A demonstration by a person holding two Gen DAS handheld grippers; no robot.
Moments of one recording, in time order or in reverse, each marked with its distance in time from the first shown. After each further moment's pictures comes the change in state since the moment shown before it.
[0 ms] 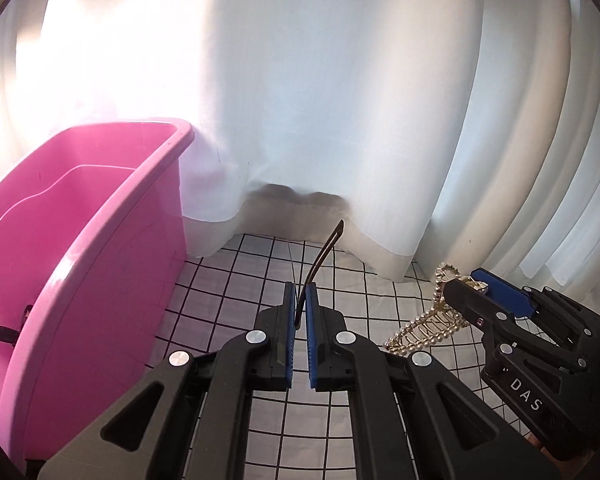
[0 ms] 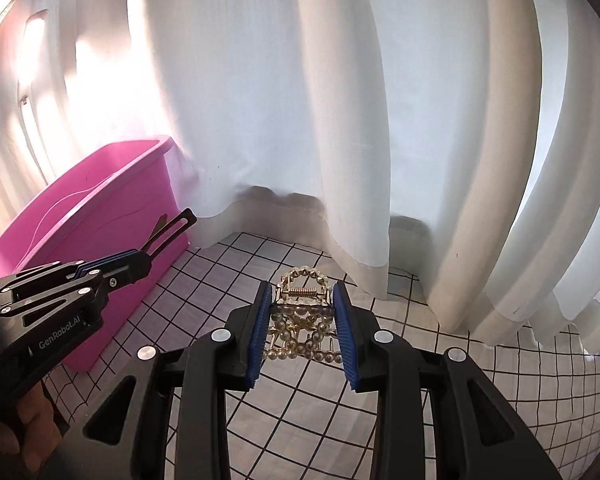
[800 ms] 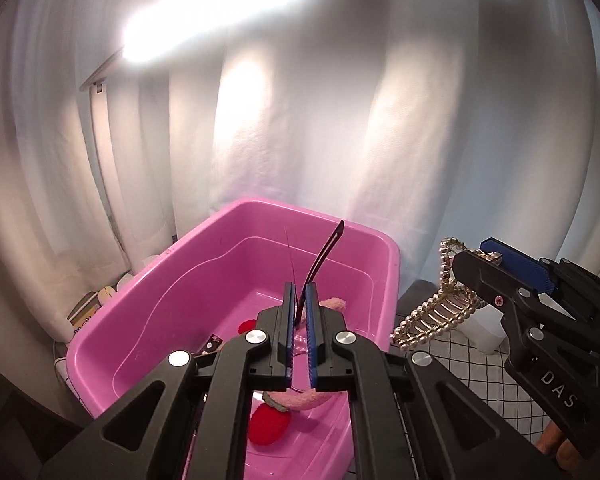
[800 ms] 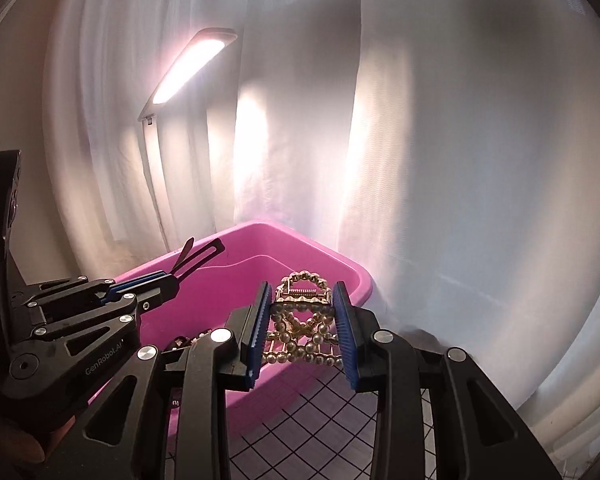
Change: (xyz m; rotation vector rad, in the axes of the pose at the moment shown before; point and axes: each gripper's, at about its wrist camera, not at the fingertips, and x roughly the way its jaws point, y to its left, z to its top) left arm -0.110 0.147 0.045 -0.133 -0.176 0.288; right arm -0.030 0.180 0.105 -0.259 -0.196 0.289
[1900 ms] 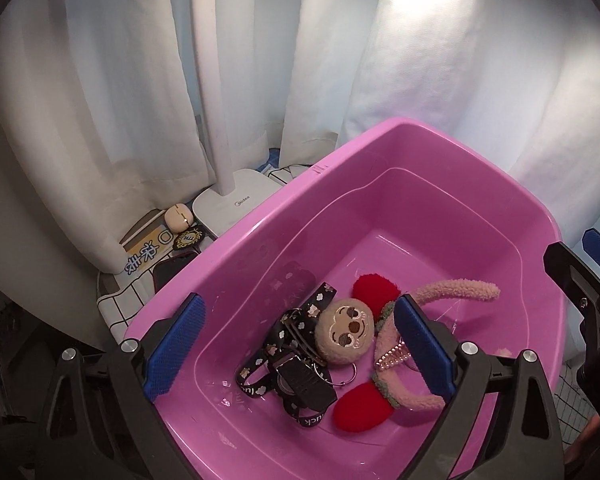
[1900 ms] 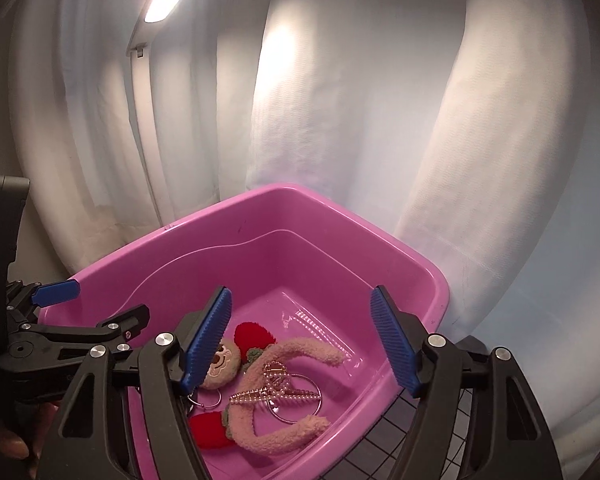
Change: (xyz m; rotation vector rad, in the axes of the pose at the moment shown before) left arm 0.074 0.105 -0.016 -0.174 0.295 0.244; right arm 0.095 0.049 0.014 -0.046 0.173 -0.041
